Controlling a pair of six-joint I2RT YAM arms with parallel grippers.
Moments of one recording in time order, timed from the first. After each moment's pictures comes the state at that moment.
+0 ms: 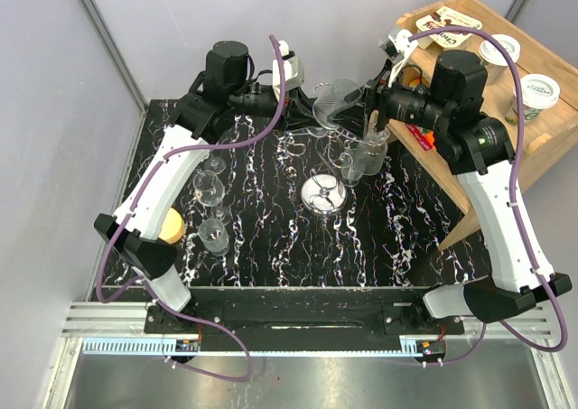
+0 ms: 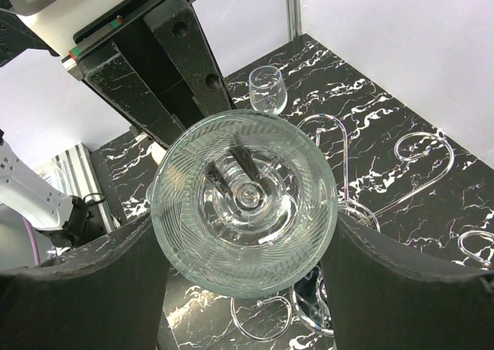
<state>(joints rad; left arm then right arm) -0.55 1.69 2.05 -0.62 0.99 0.35 0.39 1.38 1.90 -0.65 -0.65 0.07</state>
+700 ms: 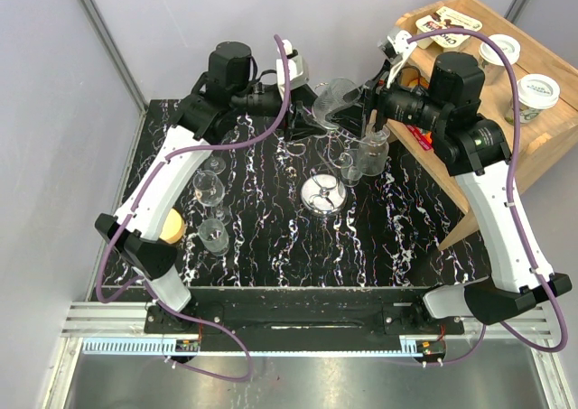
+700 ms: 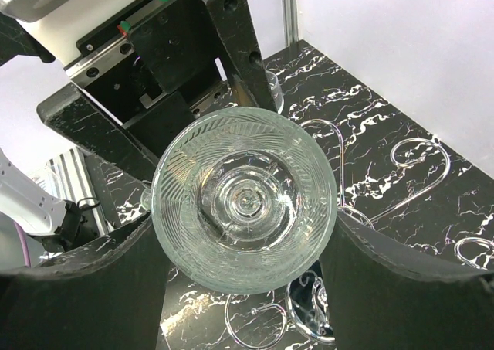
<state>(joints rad) -0.56 1.69 2.05 -0.61 0.92 0.33 0.39 1.37 1.86 -0.60 -0.65 0.07</state>
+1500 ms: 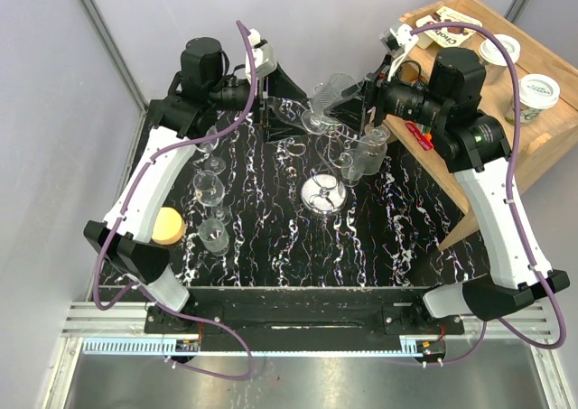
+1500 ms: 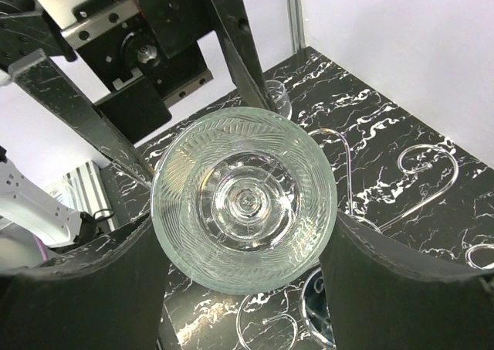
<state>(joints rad) -0.43 1.63 1.97 -0.51 1.10 0.21 0.39 1.39 1.89 -0.59 -0.64 0.13</state>
